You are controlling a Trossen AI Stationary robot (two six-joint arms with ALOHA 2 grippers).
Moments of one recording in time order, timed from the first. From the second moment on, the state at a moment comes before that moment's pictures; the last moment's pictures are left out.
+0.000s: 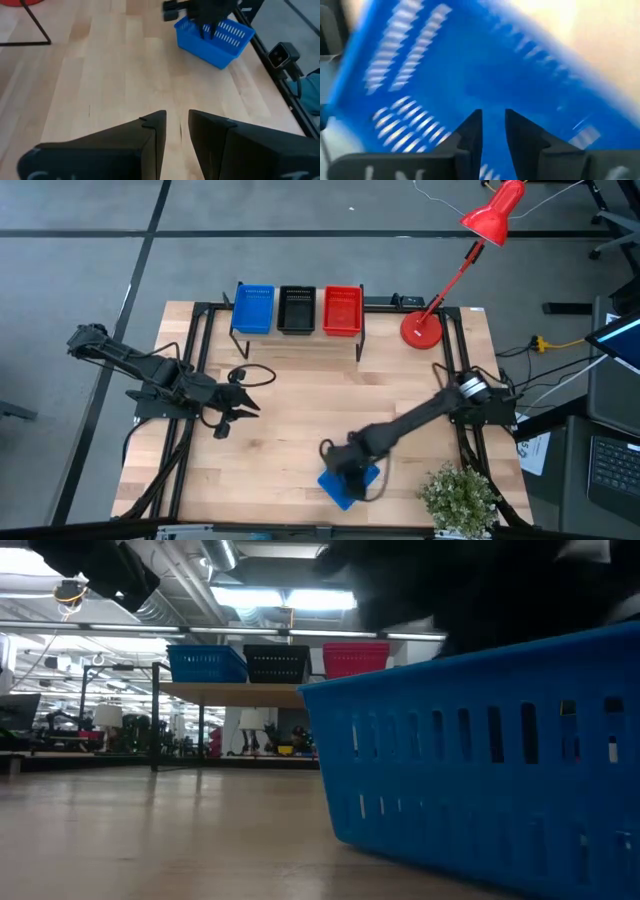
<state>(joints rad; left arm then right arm) -0.37 0.75 0.61 -0.37 -0.20 -0.20 0.46 2.05 1.47 -0.70 -0.18 0.61</state>
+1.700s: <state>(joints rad) -0.37 0.87 0.61 -0.36 -0.22 -0.18 0.10 2.12 1.61 -0.48 0.32 0.56</state>
